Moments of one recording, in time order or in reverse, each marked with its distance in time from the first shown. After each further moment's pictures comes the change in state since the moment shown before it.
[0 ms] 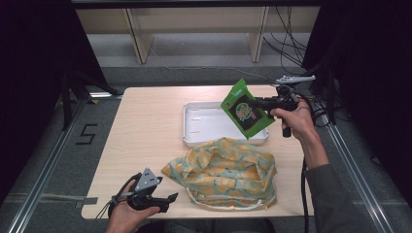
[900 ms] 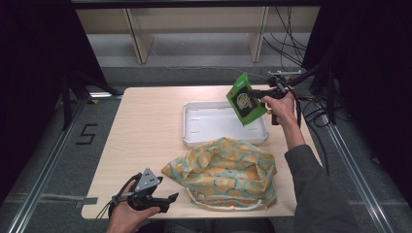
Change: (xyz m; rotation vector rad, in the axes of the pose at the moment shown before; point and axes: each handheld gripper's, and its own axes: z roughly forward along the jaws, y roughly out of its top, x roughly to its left) left arm -0.002 0.001 0.000 -0.009 -0.005 0.002; right arm -0.061 0.006 0.057 0.018 -0.210 0.175
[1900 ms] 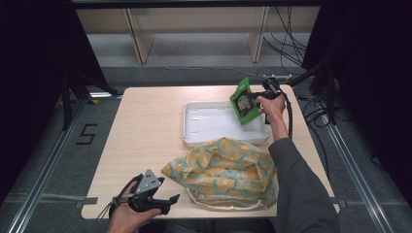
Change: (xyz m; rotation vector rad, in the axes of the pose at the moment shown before) left arm -0.004 0.001 -0.002 -0.008 -0.007 0.032; right arm -0.031 -0.010 0.049 0.042 -0.143 0.114
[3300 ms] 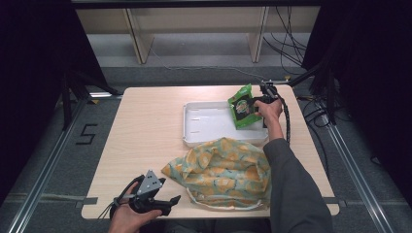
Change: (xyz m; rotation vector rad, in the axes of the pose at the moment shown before) left arm -0.003 0.000 0.001 0.005 -0.008 0.012; right arm -0.011 -0.015 0.021 0.061 -0.064 0.071
